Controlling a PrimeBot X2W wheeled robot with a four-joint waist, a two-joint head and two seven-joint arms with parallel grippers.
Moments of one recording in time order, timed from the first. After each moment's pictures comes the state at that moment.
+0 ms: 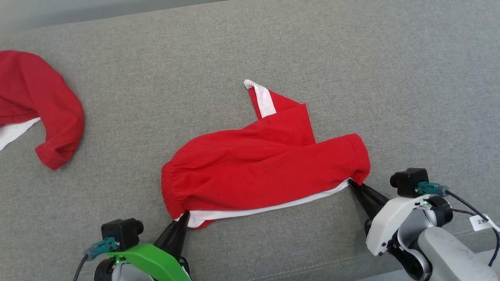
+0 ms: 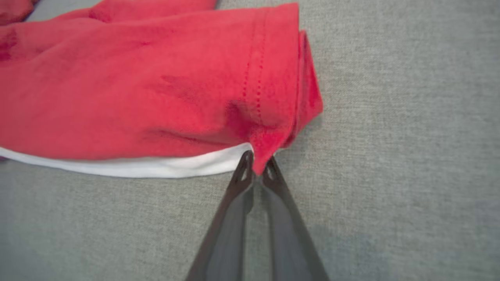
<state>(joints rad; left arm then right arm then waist) 0.01 0.23 -0.37 0.04 -0.72 0.01 0.12 -0.28 -0.37 0.48 0.36 0.61 0.13 0.01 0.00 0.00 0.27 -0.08</state>
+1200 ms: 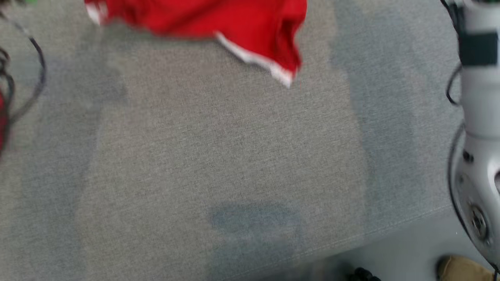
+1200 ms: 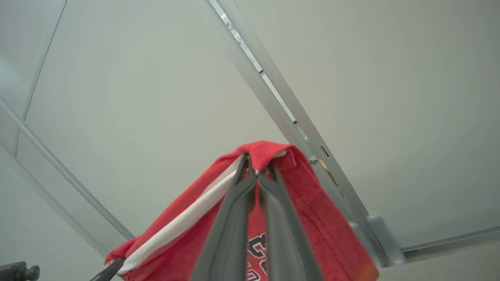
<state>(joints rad) -1.08 0.46 -0.26 -0.03 -0.72 0.07 0.54 -1.25 -0.14 0.09 0.35 0.98 0.13 0.14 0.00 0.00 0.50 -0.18</state>
